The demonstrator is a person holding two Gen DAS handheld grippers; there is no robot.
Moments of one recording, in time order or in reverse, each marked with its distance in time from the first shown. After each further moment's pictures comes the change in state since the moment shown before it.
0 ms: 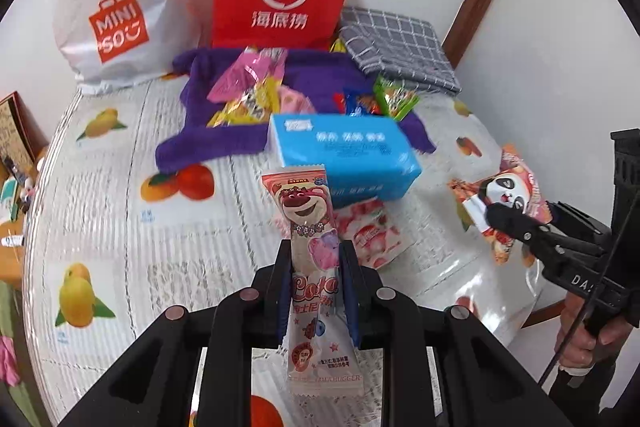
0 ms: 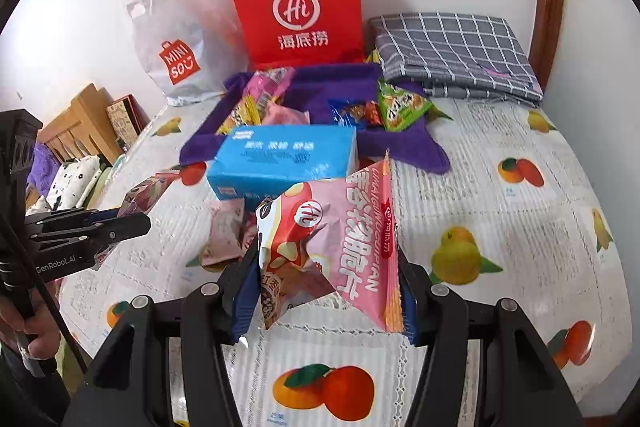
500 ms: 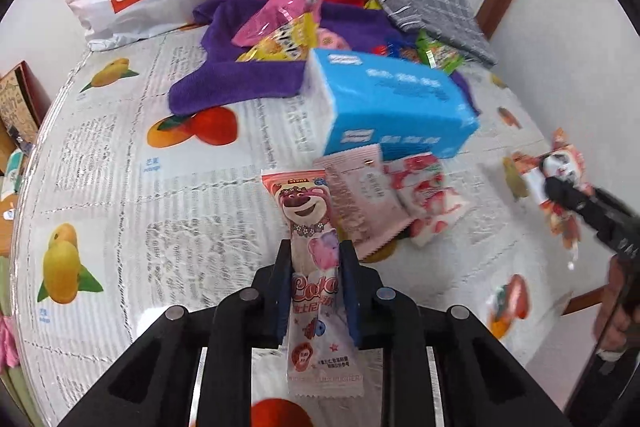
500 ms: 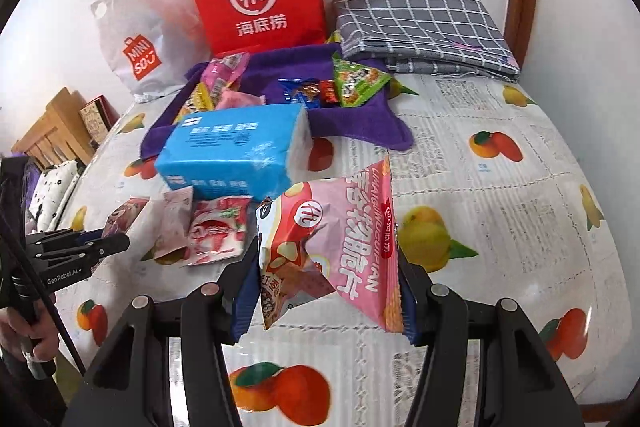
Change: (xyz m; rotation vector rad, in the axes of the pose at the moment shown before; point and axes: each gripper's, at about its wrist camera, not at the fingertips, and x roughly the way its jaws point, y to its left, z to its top) left arm 0.043 0.023 -0.033 -0.034 0.085 0.057; right arm 0.021 -0.030 -0.020 0.047 0.035 -0.055
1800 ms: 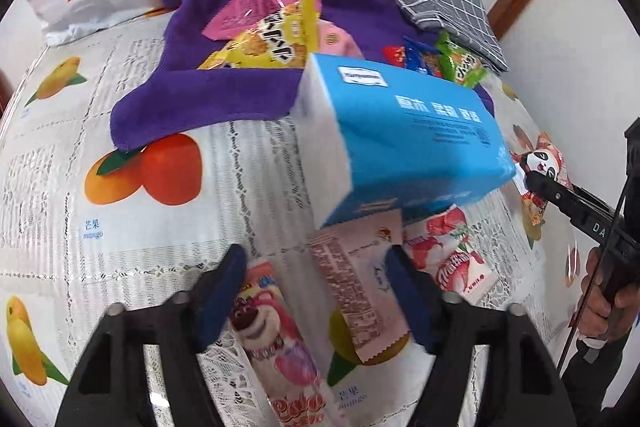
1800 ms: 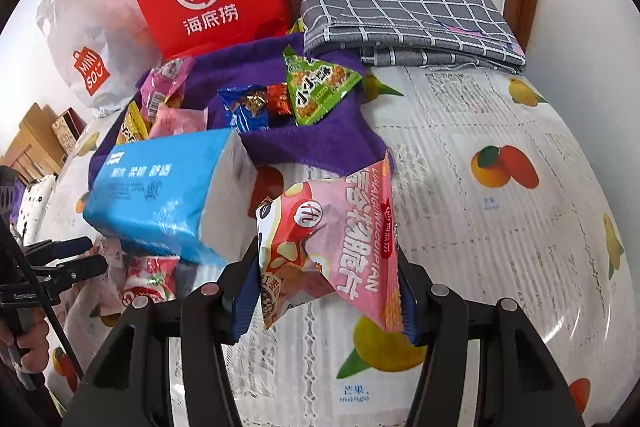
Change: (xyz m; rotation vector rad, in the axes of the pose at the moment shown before) left arm 0.064 0.008 0.050 -0.030 0.071 -0.056; right arm 0.076 -0.046 0.047 0.049 0.048 -0.054
